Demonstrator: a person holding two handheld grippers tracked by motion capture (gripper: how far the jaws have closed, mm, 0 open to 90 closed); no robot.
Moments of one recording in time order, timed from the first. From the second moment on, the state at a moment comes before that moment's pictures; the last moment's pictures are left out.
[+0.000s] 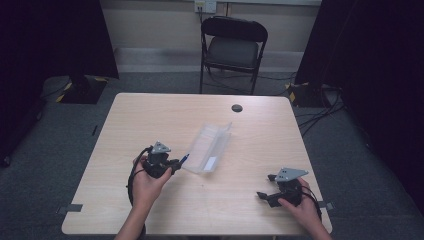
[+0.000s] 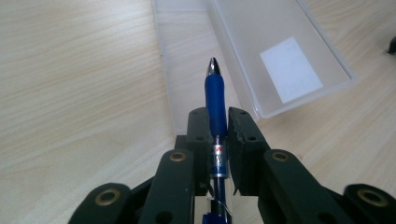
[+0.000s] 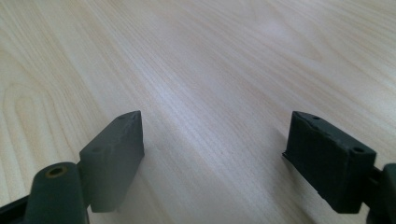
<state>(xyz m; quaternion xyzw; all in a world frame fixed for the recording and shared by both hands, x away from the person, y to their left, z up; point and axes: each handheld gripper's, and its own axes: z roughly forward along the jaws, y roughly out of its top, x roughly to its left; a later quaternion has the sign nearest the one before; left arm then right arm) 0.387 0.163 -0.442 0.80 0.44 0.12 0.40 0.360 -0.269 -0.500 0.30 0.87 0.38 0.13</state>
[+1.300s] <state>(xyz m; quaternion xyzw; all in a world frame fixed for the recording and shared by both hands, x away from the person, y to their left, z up) 0.436 0.138 -0.435 0.79 0.46 0.14 0.39 0.360 -0.269 -0.500 0.29 0.87 0.38 0.13</state>
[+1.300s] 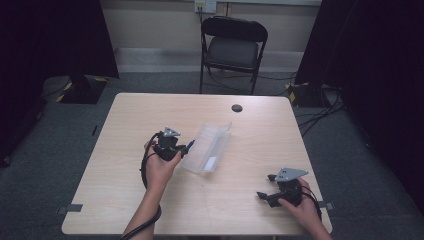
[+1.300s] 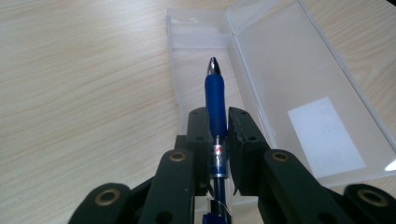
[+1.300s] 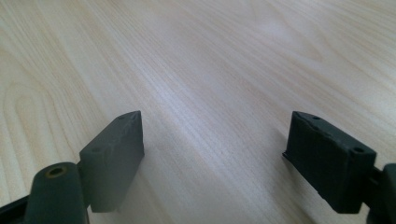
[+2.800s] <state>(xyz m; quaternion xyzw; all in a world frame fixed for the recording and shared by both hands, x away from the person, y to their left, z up) 0.478 0.099 -0.448 0.78 0.47 0.16 0.37 0.359 -0.269 -0.500 0.29 0.87 0.38 0.13</state>
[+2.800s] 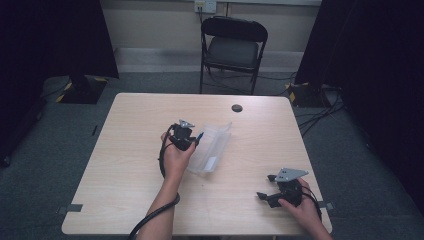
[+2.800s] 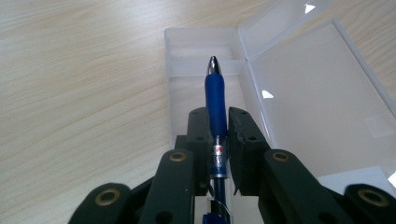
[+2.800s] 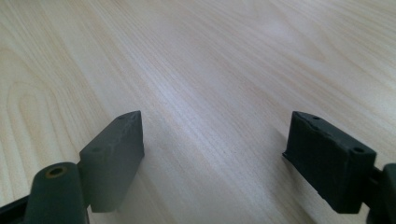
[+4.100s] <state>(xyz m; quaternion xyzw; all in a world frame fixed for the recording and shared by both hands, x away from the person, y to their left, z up) 0.490 0.078 -0.466 0.78 0.48 0.15 0.36 0.359 -0.269 -0.500 0.29 0.87 0.38 0.13</state>
